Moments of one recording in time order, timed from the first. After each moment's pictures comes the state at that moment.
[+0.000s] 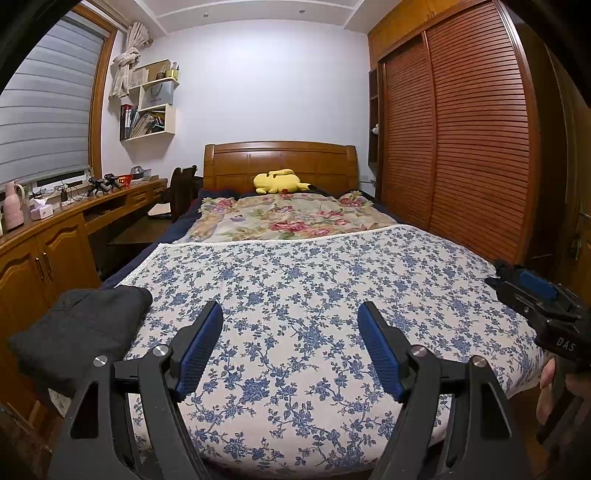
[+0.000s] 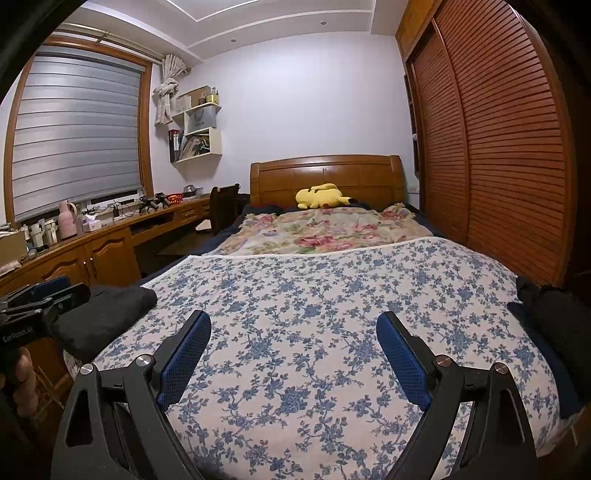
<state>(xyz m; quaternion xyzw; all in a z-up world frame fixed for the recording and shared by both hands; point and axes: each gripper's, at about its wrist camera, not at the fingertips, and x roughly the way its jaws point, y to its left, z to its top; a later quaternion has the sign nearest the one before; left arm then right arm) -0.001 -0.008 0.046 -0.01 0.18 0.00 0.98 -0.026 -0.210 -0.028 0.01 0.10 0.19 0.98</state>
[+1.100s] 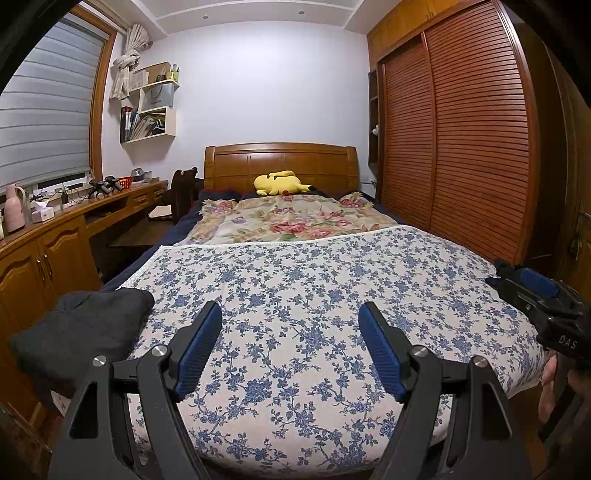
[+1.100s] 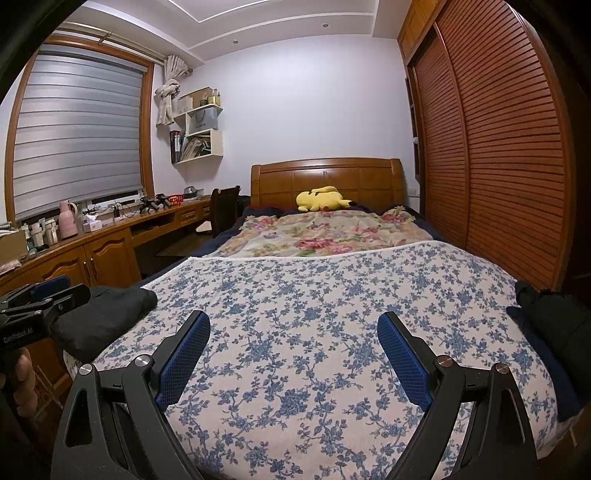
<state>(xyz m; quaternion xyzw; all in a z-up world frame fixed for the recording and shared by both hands) -0.001 -0.011 0.045 -0.01 0.18 0.00 0.98 -0.025 -0.215 -0.028 0.00 0.09 0.19 0.98</state>
